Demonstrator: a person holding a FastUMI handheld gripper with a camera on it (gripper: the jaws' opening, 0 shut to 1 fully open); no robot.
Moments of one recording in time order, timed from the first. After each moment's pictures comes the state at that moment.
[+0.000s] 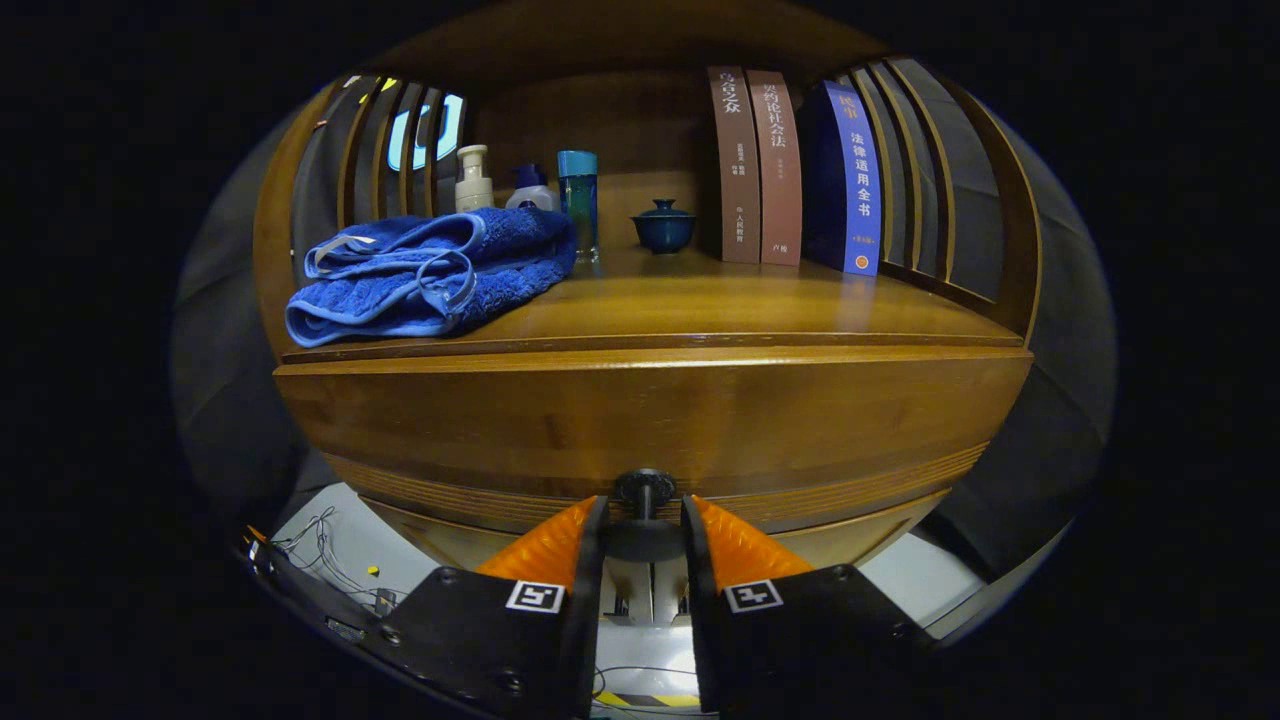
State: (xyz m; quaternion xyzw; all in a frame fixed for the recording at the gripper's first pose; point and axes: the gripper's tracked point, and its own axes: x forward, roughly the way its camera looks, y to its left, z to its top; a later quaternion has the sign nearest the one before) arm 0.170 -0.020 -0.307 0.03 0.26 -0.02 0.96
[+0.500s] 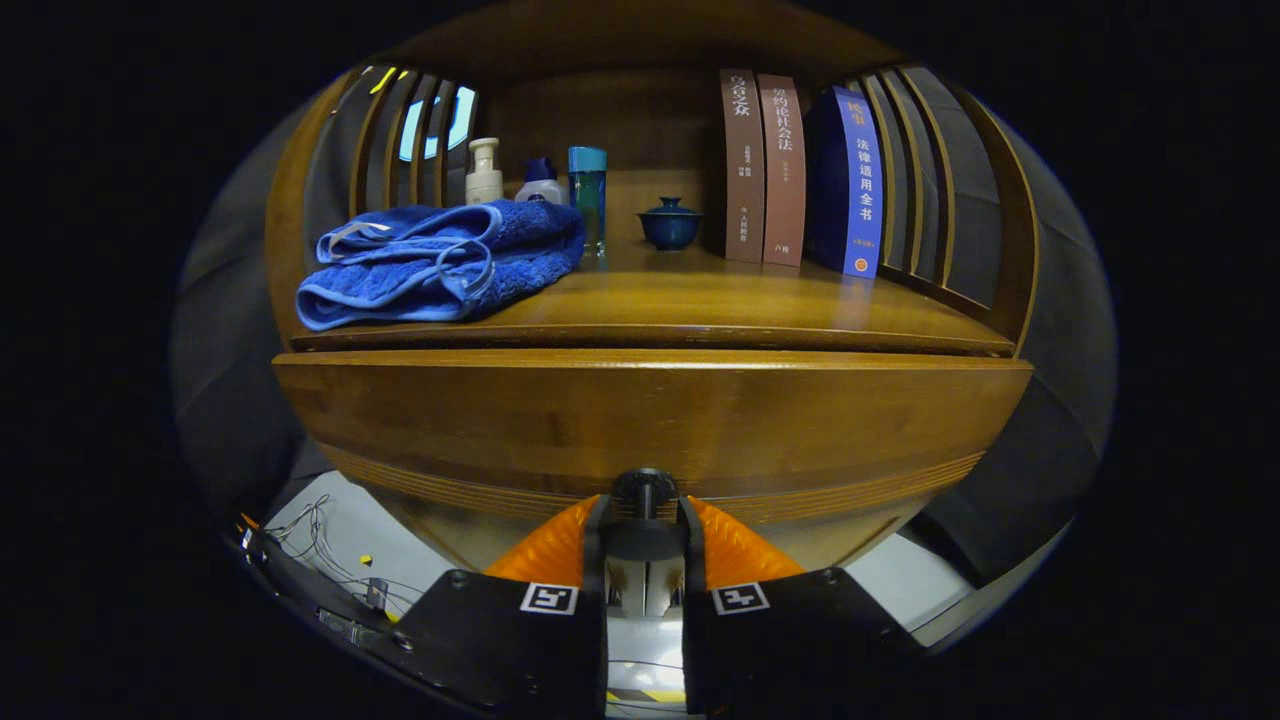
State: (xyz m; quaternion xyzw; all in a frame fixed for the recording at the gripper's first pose) arm 0.150 -0.018 -0.310 0.02 0.27 -0.02 0.96
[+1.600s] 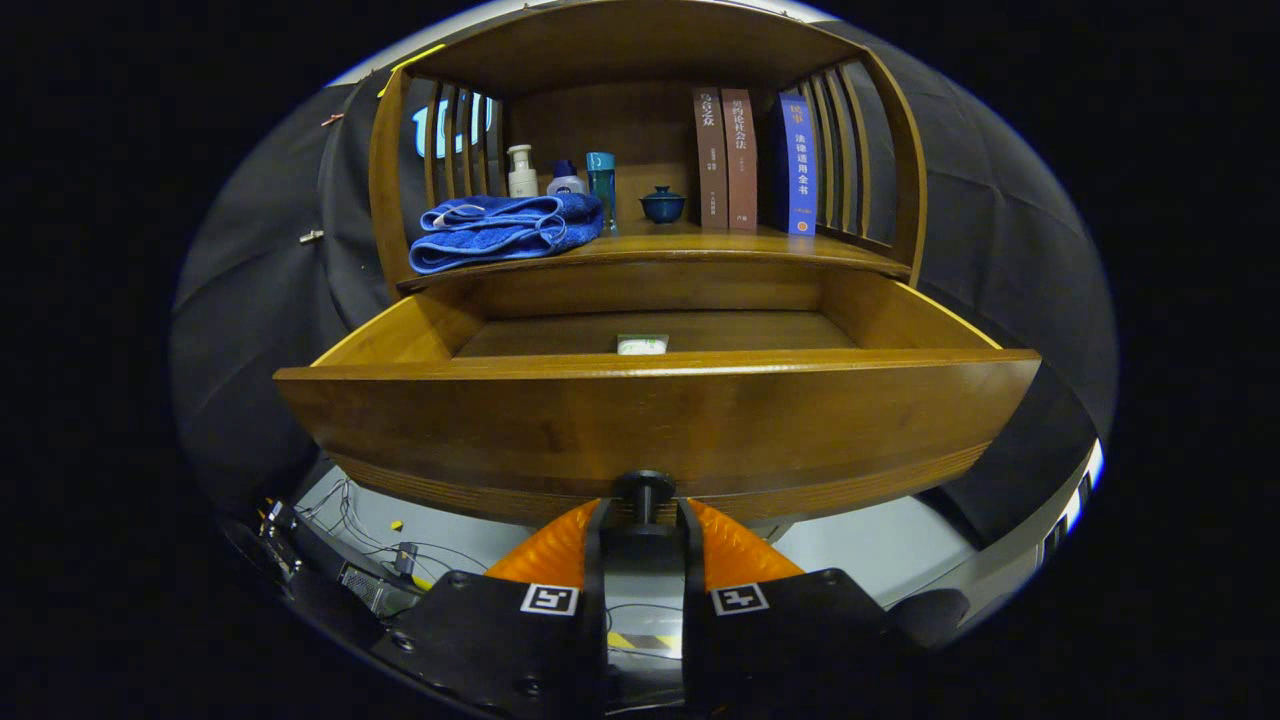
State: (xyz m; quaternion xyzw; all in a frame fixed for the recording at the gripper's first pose) arm -0.006 -0.011 -0.296 0.05 0.31 -0.01 0.95
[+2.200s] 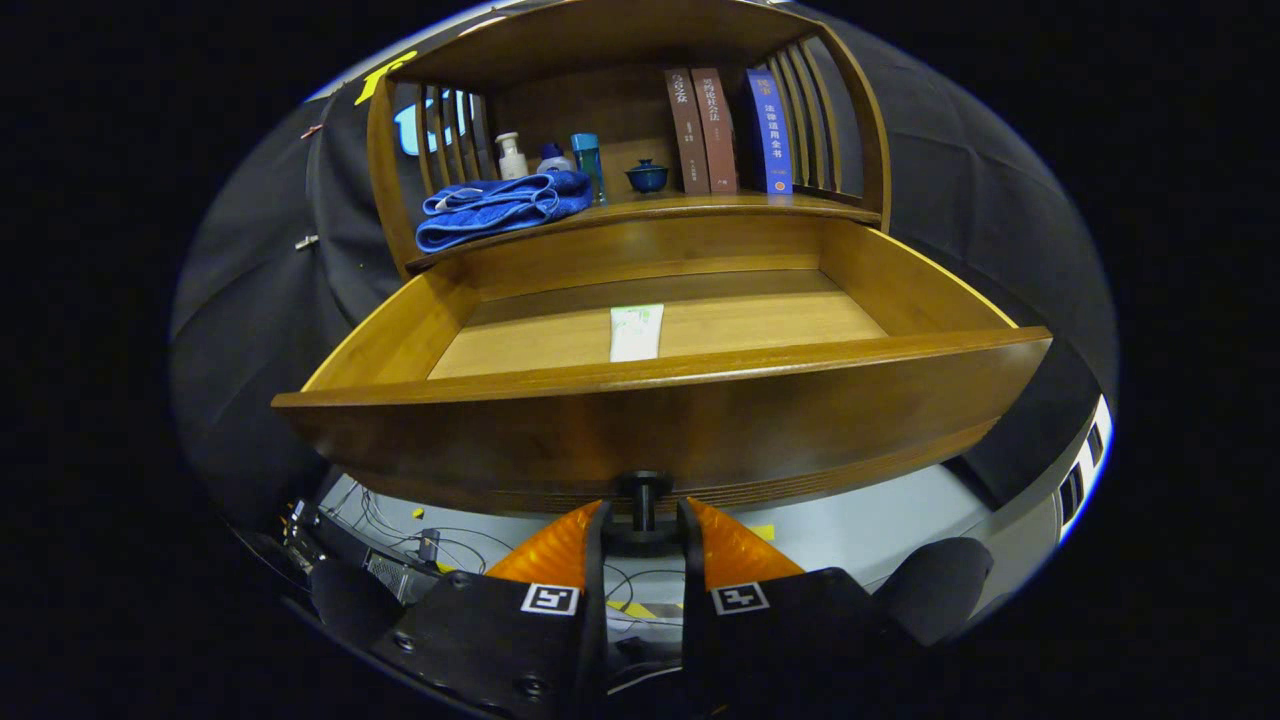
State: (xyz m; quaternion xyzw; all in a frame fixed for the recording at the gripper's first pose) arm -0.050 -0.009 -0.307 0.08 0.34 -0.01 0.94
